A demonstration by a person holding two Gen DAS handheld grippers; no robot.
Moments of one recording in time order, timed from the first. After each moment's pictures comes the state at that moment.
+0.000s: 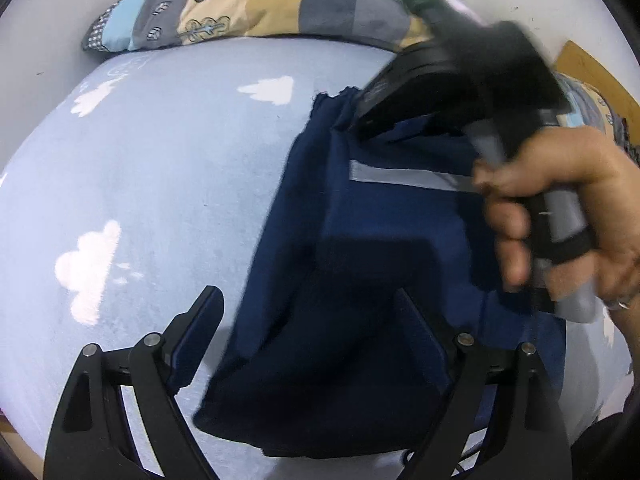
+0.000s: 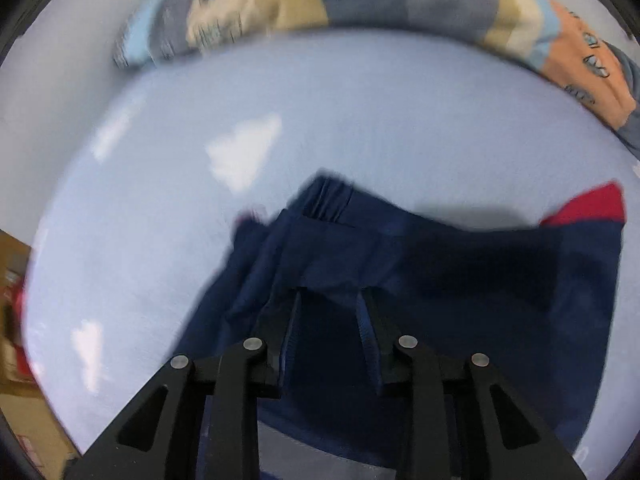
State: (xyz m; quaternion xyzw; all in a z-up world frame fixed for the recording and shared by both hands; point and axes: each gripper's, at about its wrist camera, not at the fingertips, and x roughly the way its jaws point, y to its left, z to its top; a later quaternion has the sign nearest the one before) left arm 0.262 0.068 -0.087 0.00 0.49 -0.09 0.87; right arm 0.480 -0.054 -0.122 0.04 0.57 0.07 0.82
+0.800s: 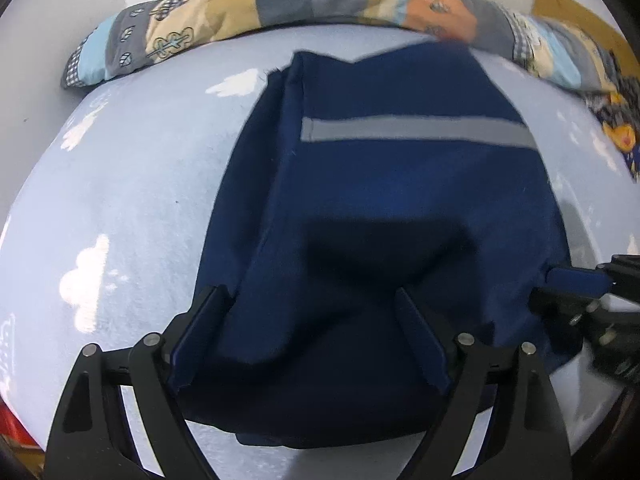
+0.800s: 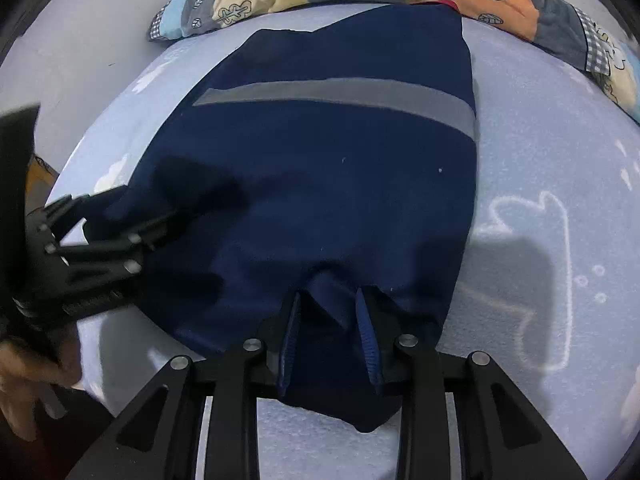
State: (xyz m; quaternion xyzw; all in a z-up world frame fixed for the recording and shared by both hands) left arm 0.252 0.030 -0.099 0.08 0.49 -0.10 0.86; right arm 0.267 -0.139 -0.112 0.05 0.56 0.10 0.82
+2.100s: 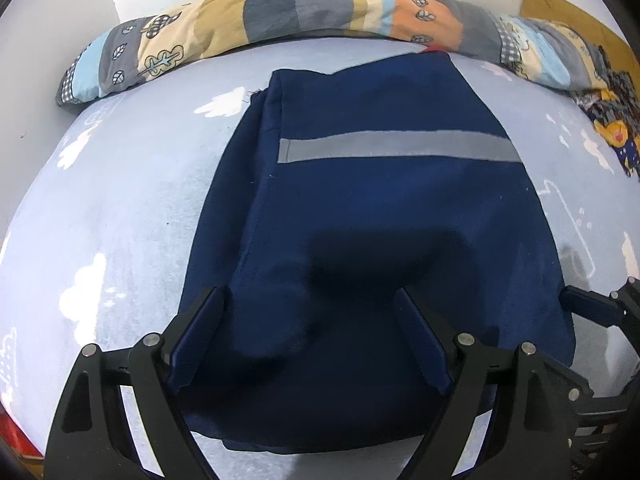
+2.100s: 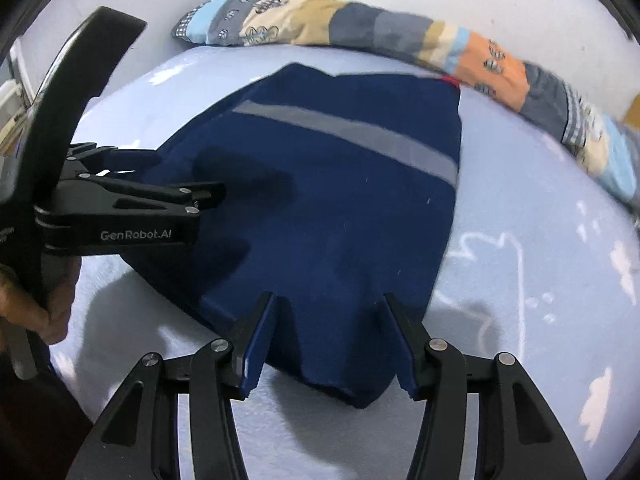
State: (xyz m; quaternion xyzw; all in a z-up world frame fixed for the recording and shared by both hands) left arm 0.248 0.015 -0.096 0.11 0.47 -0.11 0.87; right arm 0.225 -0.120 -0.115 -0.05 0.49 0.07 0.87
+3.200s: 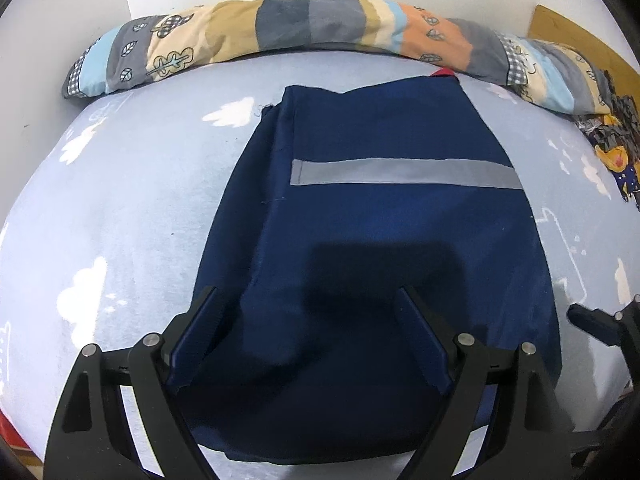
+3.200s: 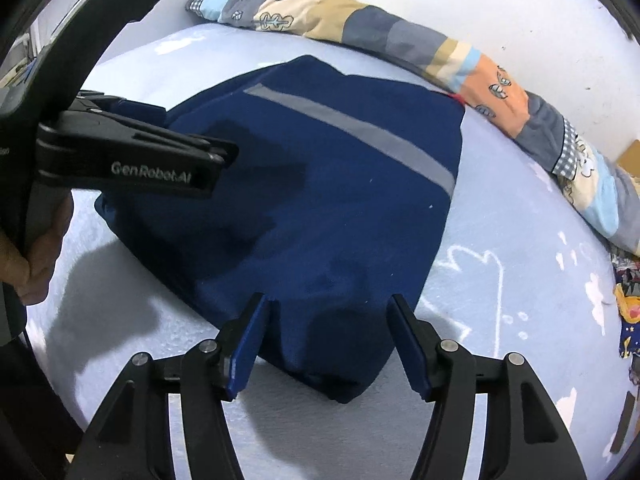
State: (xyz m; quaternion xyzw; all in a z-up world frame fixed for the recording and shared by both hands) left arm 0.259 0.023 -0.088 0.07 0.47 -0.11 0.88; right arm 0.204 -0.101 -0.106 -0.15 0.47 0.04 0.87
